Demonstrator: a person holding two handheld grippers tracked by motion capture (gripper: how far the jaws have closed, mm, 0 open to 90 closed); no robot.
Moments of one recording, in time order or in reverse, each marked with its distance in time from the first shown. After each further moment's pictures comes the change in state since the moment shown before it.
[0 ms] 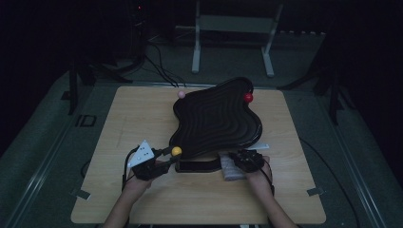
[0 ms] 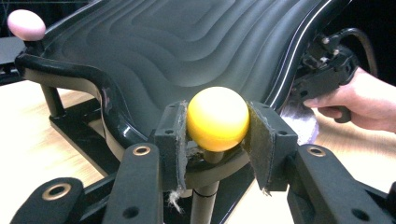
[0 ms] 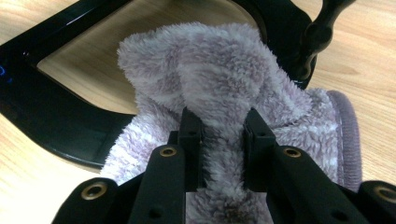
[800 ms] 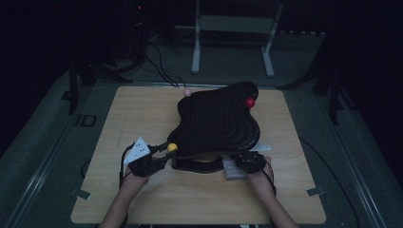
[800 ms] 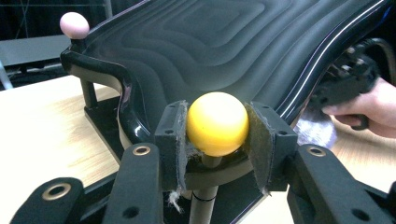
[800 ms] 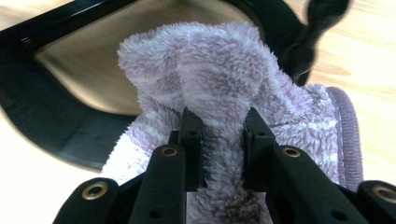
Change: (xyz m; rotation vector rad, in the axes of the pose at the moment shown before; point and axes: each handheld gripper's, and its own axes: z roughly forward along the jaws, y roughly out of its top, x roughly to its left) left arm 0.013 0.002 -0.004 -0.010 0.042 -0.008; right arm -0.001 -0.006 -0.003 -0.021 -0.008 -0.024
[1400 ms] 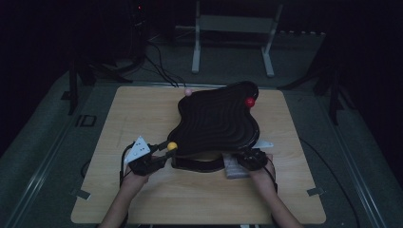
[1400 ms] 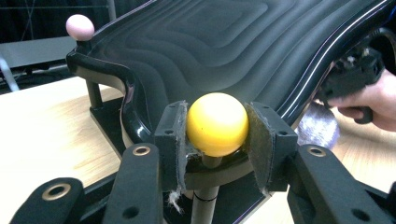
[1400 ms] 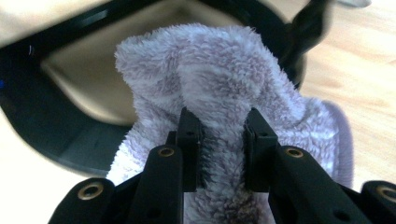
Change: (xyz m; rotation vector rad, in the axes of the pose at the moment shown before) left arm 0.002 0.001 0.001 0.001 0.012 0.010; right arm -0.013 0.010 -0.003 -0.037 0.004 0.020
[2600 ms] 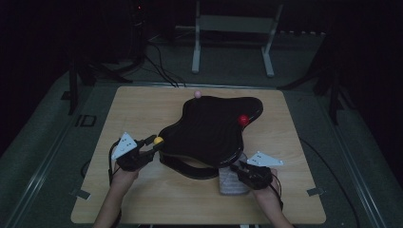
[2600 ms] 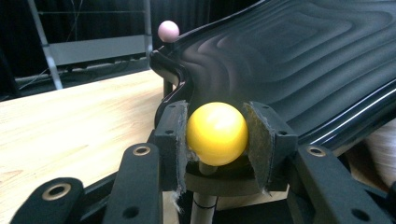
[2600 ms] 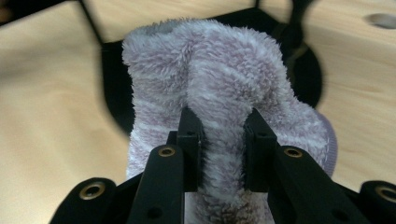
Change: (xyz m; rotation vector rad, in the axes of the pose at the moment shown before) left arm 0.025 -0.002 -0.021 -0.026 0.110 -0.029; right arm 0.042 -0.012 -0.054 -0.066 0.099 -0.006
